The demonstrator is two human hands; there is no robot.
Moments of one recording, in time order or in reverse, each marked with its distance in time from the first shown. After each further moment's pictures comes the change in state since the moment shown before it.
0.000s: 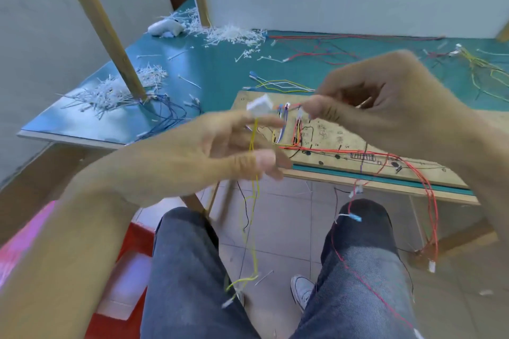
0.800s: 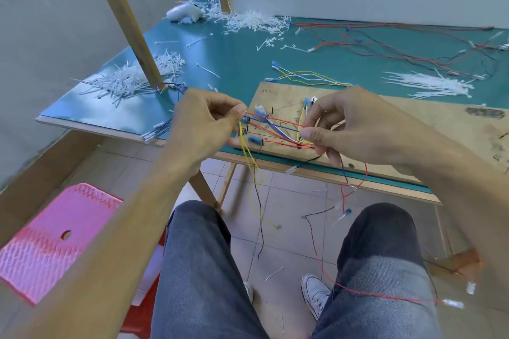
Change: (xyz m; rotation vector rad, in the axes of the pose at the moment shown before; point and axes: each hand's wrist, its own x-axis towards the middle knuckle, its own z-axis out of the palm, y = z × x) left_hand 0.046 -0.094 -0.040 0.171 0.783 -0.135; right_hand 0.031 0.041 0.063 0.040 -0.206 0.430
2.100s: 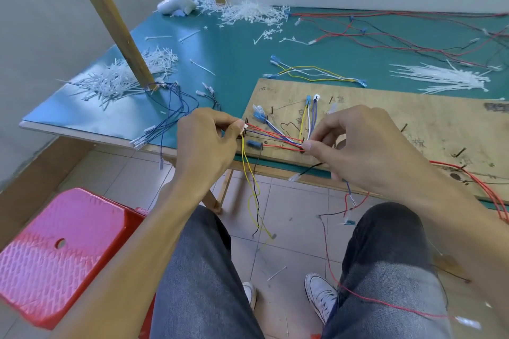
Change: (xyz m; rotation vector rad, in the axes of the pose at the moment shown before) left_hand 0.010 -0.041 0.023 0.410 0.151 0.143; right_hand 0.004 0.025 0.031 -0.066 0.198 0.055
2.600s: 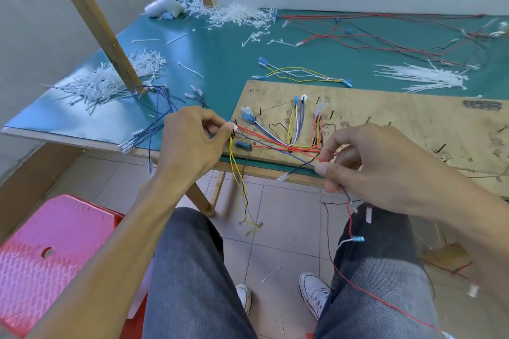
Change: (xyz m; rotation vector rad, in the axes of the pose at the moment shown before) left_hand 0.008 0.001 -0.008 0.036 -0.073 0.024; right_hand -0.032 0.004 -0.027 -0.085 -0.195 0.070
